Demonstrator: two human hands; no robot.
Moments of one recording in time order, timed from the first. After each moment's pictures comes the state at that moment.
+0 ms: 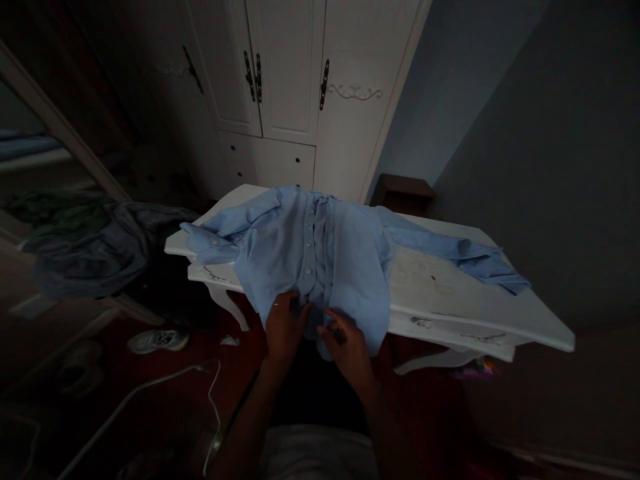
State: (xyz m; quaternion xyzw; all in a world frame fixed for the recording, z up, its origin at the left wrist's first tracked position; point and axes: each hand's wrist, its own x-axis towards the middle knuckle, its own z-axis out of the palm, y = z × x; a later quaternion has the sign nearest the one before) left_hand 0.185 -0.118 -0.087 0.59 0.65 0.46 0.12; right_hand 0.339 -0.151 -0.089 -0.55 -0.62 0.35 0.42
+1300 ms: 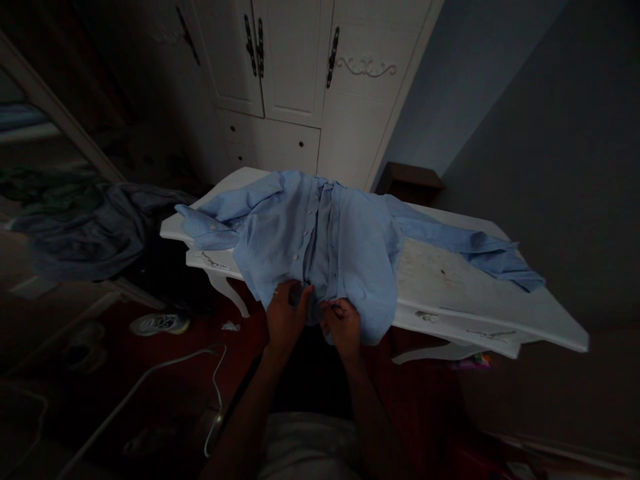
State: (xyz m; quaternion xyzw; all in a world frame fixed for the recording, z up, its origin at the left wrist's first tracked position) left_hand 0.186 -0.112 -0.093 0.58 0.65 0.48 0.14; right_hand 0.316 -0.126 -0.106 -0.56 -0.45 0.48 0.50
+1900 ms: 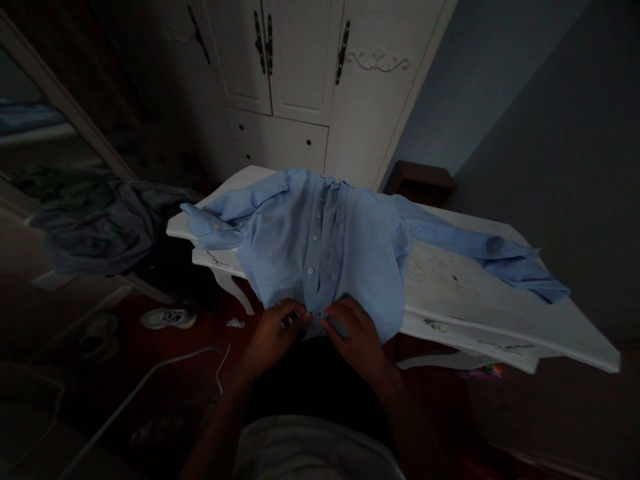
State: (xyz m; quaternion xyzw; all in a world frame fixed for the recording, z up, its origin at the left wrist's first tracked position) left_hand 0.151 -0.139 -0.062 0.67 0.53 0.39 0.36; right_hand 0.349 -0.131 -0.062 -0.42 -0.82 0.15 0.37
